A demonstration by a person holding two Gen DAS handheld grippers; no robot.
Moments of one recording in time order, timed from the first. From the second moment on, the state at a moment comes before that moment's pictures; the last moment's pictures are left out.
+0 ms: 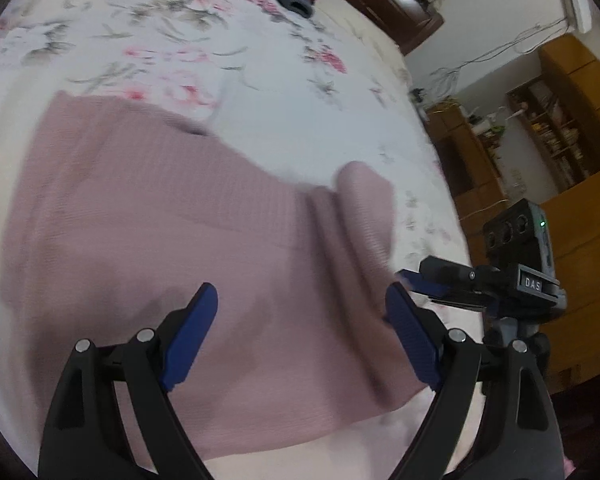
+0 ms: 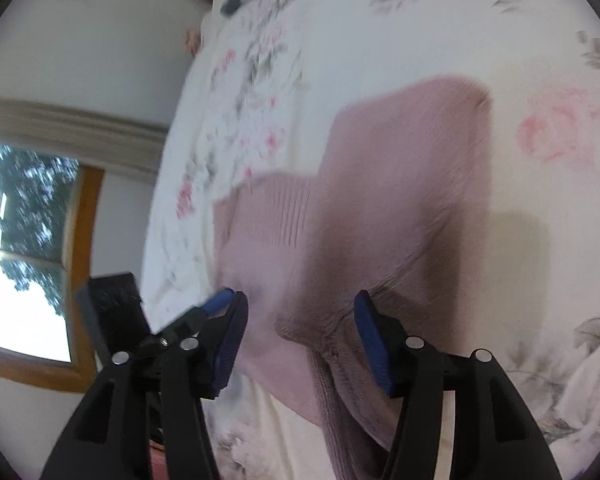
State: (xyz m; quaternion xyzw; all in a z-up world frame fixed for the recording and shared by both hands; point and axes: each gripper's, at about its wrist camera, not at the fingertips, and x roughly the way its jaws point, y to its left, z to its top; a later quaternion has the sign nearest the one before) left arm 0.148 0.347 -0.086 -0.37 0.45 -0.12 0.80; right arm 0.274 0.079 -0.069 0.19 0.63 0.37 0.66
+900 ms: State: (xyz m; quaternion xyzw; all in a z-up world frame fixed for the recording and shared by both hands) left arm 0.221 0.270 -0.132 -0.43 0.49 -0.16 0.75; right arm 0.249 -0.034 -0.115 0.21 0.62 0.28 0.70
